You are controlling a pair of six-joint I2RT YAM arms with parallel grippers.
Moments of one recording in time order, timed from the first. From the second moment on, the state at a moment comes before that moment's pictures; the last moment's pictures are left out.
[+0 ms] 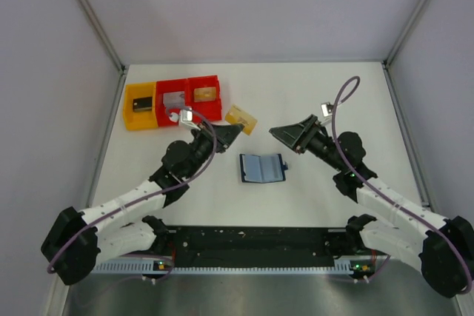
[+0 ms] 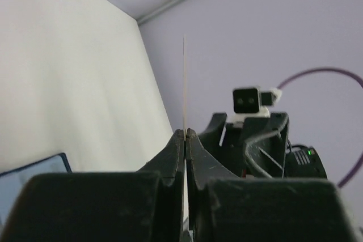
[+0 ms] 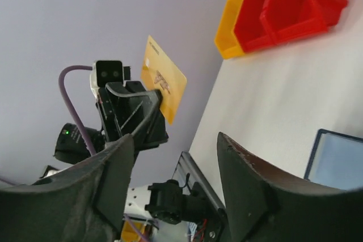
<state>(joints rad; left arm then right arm) -0.75 1.03 0.49 0.68 -0.05 -1.08 0.54 0.98 0.46 0.64 -0.34 1.19</state>
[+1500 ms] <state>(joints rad) -0.29 2.04 1.25 0.36 -0.41 -1.53 0.42 0.85 0.62 -0.05 -0.13 0.55</state>
